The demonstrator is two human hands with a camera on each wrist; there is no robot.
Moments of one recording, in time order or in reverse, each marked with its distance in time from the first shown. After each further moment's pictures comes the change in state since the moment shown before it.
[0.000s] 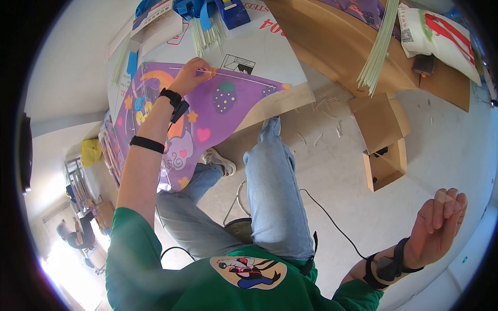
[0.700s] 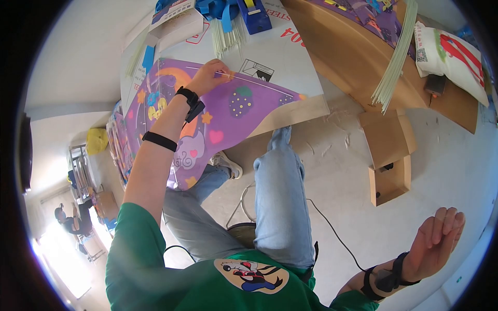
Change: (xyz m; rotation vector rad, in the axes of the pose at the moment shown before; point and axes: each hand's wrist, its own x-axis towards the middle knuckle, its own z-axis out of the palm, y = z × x) left_hand -0.001 -0.002 0.001 0.021 0.028 0.028; right_hand 0.000 0.003 0.000 -0.020 -0.014 0.003
